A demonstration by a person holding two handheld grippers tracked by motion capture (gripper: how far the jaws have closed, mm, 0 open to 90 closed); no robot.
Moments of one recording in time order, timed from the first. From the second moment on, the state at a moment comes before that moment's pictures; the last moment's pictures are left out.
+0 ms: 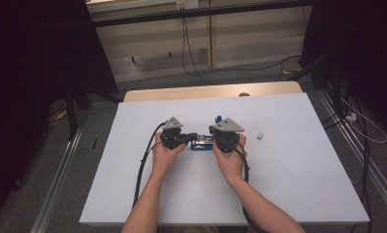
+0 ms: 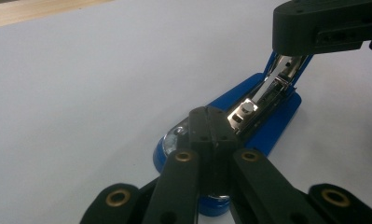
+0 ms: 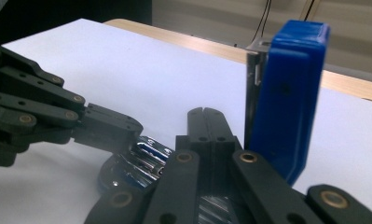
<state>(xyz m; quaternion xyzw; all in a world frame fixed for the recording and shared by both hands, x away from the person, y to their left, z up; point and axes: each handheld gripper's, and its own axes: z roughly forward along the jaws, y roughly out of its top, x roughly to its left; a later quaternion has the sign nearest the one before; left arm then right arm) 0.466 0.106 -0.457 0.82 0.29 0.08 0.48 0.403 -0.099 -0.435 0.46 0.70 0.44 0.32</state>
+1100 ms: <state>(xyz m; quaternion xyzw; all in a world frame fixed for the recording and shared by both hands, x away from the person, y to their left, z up) 0.465 0.109 -0.460 0.81 0.29 0.07 0.50 0.400 -0.110 -0.434 0.46 0.71 0.43 0.32</state>
